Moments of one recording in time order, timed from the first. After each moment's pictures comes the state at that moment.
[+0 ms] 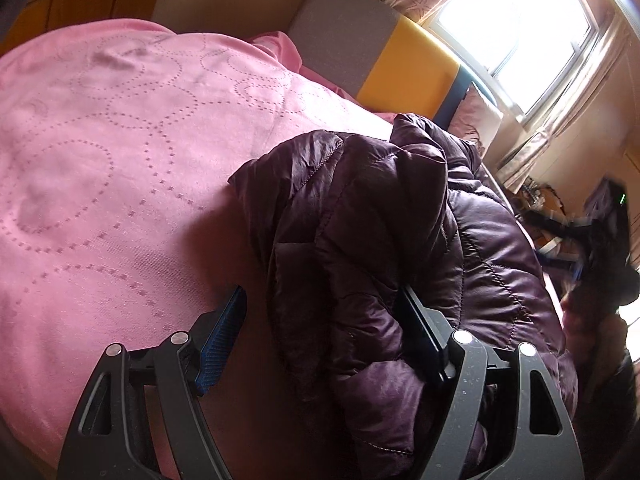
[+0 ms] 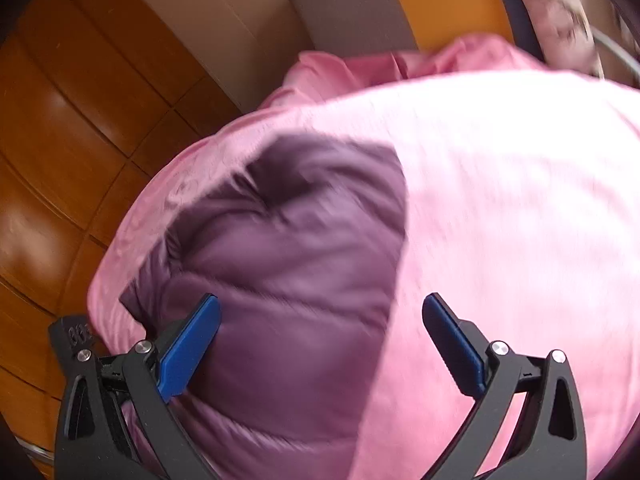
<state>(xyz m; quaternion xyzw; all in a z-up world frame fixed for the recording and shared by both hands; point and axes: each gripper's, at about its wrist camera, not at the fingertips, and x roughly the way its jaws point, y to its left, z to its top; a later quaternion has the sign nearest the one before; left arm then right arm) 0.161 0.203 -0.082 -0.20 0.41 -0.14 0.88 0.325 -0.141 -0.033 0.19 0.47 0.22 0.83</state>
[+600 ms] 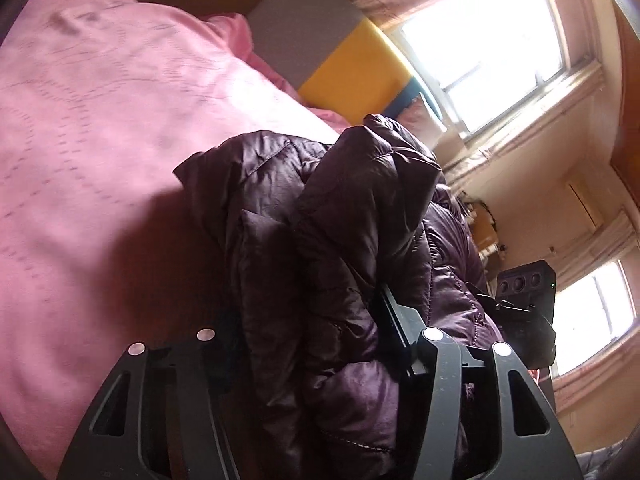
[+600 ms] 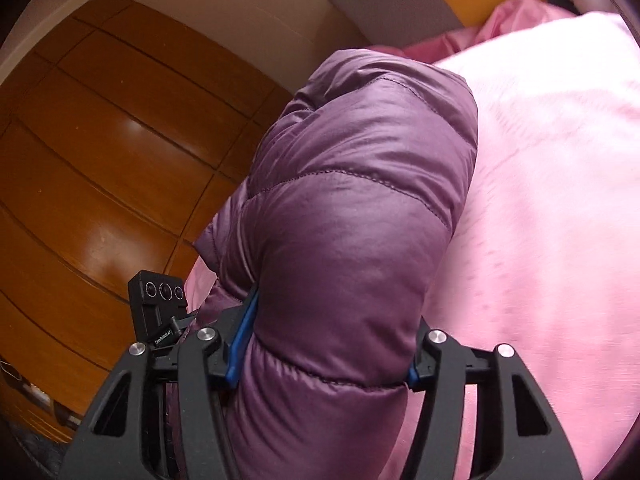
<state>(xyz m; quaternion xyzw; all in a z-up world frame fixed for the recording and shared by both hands) 0.168 0.162 -0.065 -0.29 0.40 -0.25 0.83 0.273 -0.170 -0.033 0.29 0.42 0.35 0.79</state>
